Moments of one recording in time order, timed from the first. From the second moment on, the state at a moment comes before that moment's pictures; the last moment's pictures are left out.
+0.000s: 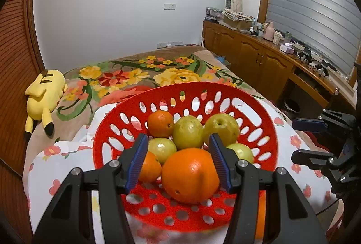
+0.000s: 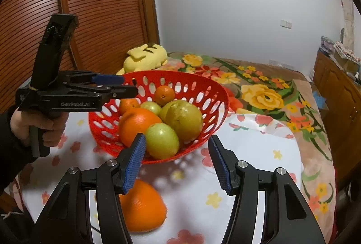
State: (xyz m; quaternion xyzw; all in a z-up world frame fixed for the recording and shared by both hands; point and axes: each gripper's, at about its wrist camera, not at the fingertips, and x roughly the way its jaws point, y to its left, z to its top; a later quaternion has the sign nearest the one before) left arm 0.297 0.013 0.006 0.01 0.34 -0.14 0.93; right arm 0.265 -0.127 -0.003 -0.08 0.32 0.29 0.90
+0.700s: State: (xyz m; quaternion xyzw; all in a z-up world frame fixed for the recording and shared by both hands) left arm 0.214 0.018 0.026 0.01 0.31 -0.15 0.94; right arm 0.186 -0.118 0.006 -0.08 0.31 0.28 0.90
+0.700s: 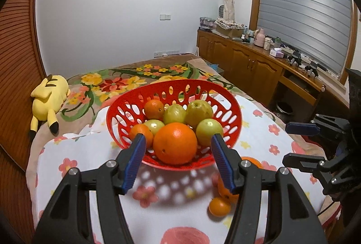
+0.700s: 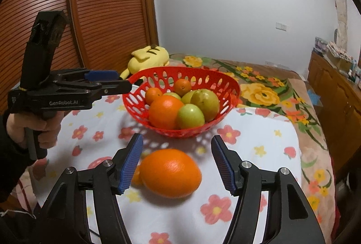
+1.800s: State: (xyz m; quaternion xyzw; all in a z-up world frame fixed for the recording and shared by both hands) left arm 0.166 0.021 -0.040 -0.01 0.36 -0.16 0.92; right arm 0.183 -0.104 -0.049 -0.05 0.36 0.26 0.89
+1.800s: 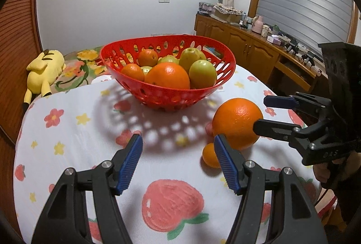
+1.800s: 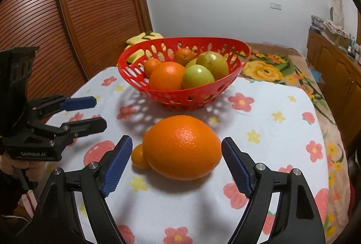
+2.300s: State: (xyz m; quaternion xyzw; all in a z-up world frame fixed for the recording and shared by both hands) left arm 0.165 0.026 -0.049 -0.02 0.37 -0.15 0.92; right arm 0.203 -0.093 -0.068 -0.06 0.38 0.25 0.89
